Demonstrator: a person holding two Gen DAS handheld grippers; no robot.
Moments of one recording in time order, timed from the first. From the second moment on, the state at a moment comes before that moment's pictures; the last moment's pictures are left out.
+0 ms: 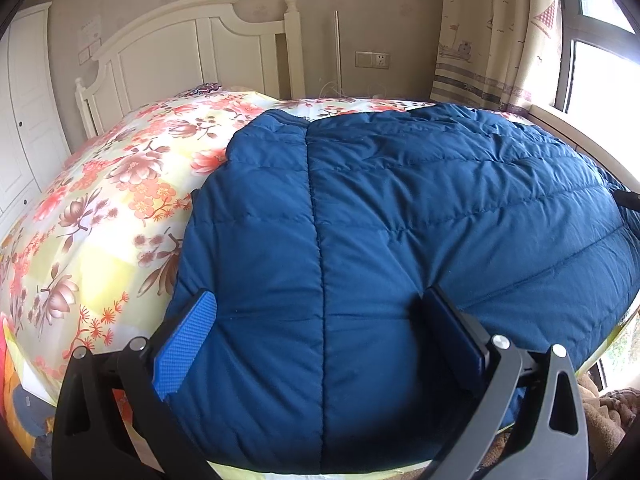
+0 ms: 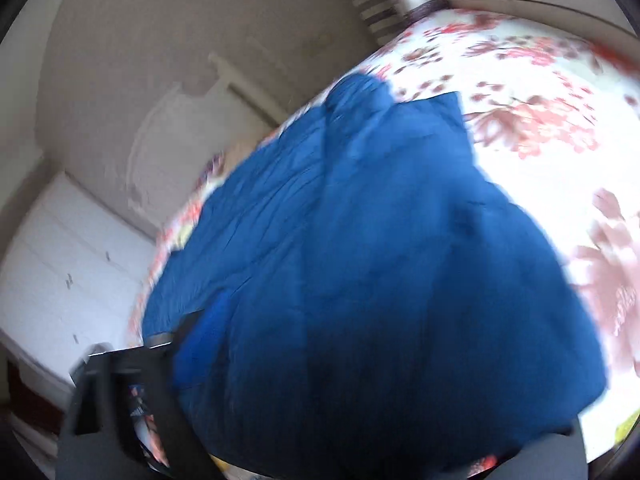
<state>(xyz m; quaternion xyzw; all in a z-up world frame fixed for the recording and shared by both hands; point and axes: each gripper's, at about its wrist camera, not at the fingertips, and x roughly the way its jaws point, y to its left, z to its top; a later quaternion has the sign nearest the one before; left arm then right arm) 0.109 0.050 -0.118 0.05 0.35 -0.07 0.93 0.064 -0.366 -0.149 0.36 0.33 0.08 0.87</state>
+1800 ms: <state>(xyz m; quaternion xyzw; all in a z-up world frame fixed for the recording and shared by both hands) 0.075 0.181 0.028 -0.04 0.23 -0.06 0.97 0.064 0.075 -0.151 -0.52 0.13 0.19 0.83</state>
